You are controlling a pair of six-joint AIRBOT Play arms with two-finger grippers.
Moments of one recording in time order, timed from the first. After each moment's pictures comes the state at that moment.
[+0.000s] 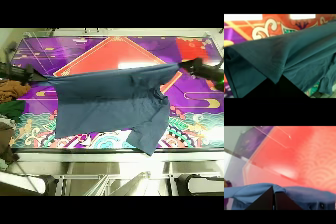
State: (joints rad) left arm 0.37 -1.78 1.71 -2.35 1.52 2.01; right arm -0.37 -1.58 1.22 -0.16 1.00 0.69
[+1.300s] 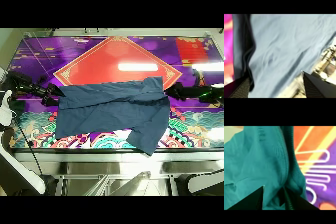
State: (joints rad) left arm 0.34 -2.15 1.80 -2.35 1.76 1.76; right arm -0.38 -1.75 1.21 -0.47 1.10 0.90
